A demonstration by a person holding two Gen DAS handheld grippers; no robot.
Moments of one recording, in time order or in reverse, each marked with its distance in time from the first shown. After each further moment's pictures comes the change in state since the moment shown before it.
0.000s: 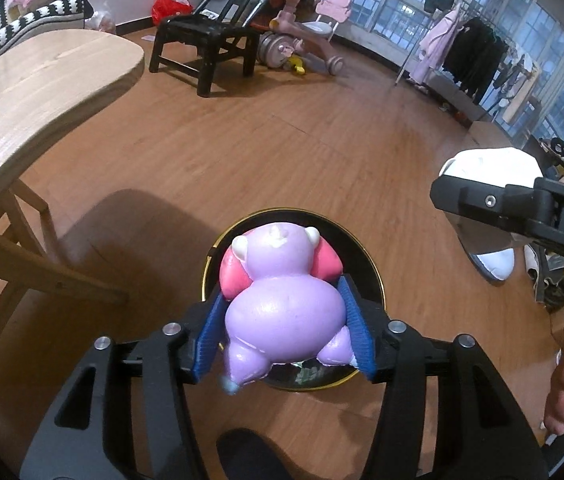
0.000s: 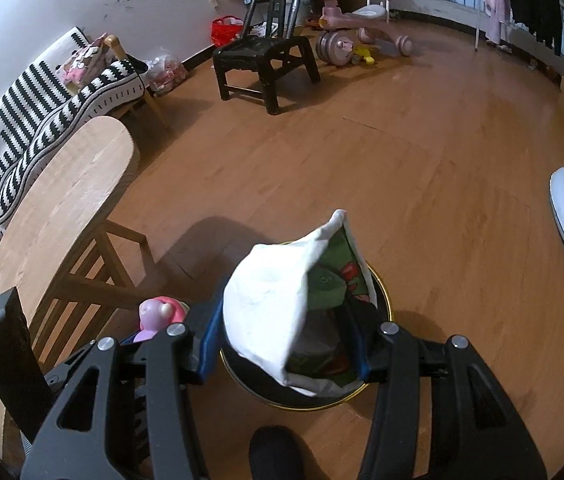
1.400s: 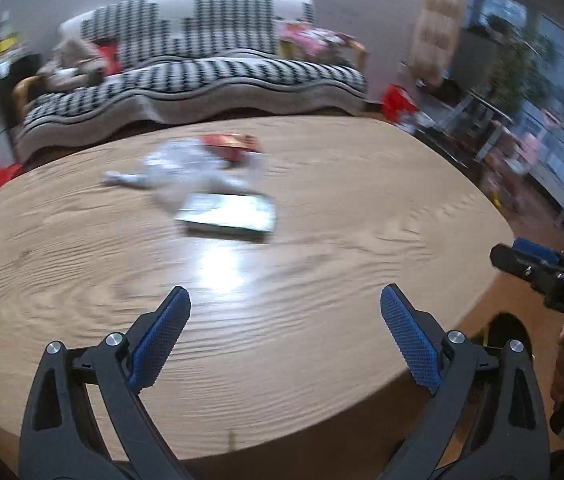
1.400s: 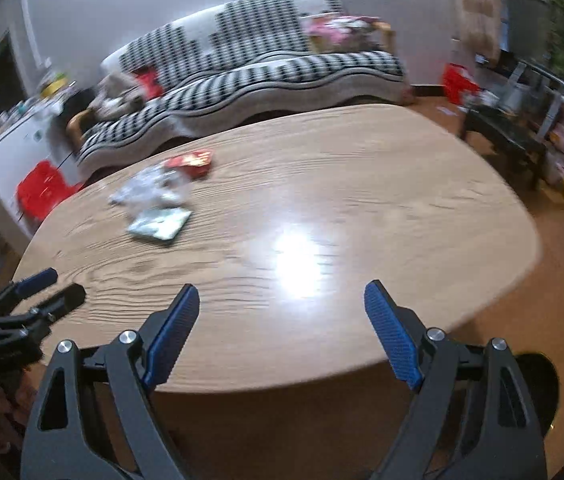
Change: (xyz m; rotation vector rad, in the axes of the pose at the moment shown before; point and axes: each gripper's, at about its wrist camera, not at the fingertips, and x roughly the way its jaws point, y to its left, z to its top) left arm -0.370 0.307 -0.116 -0.423 -0.322 0.585; right arm -0.040 0.428 -0.085 -0.613 -0.053 0.445
